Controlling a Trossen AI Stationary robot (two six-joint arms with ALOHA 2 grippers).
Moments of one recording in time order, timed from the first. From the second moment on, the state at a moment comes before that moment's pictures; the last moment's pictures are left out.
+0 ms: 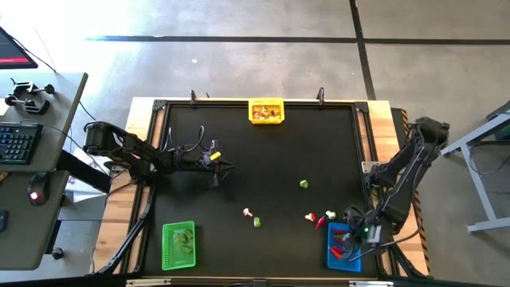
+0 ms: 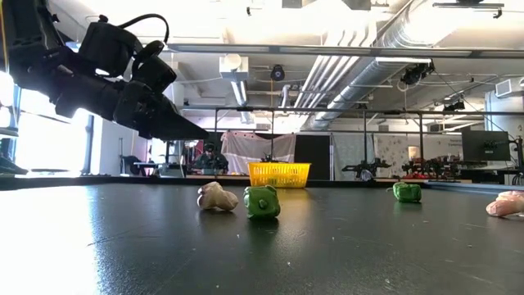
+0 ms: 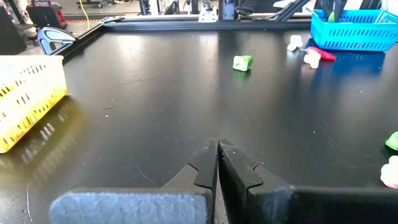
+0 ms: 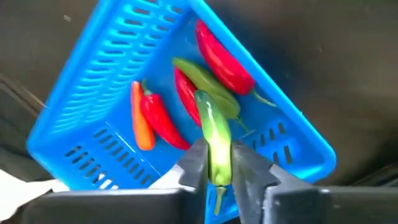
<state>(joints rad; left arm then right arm) 0.11 1.50 0.22 0.98 0.03 0.06 1.09 1.28 0.69 -0.63 0.06 1.97</state>
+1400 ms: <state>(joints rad) 0.11 1.50 0.22 0.98 0.03 0.06 0.63 1.64 0.93 -0.70 0.17 0.82</state>
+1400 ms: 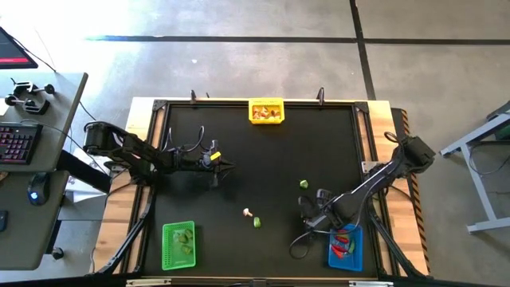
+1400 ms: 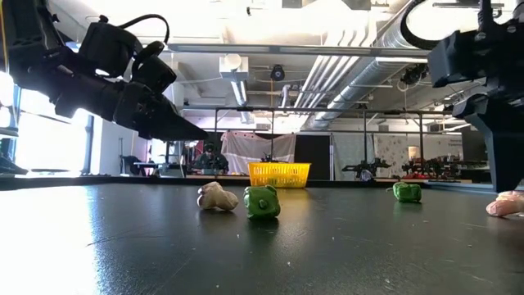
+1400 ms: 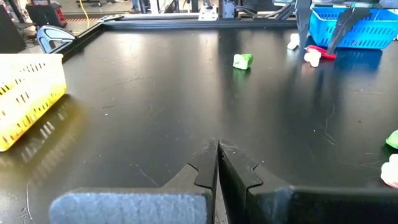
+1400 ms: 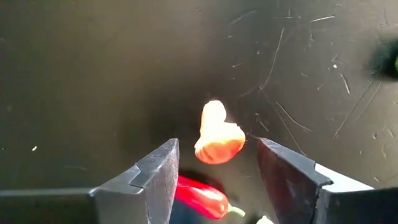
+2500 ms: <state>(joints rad) 0.11 1.50 0.22 0.96 0.03 0.06 0.57 1.64 0.93 -0.73 0.15 0.80</state>
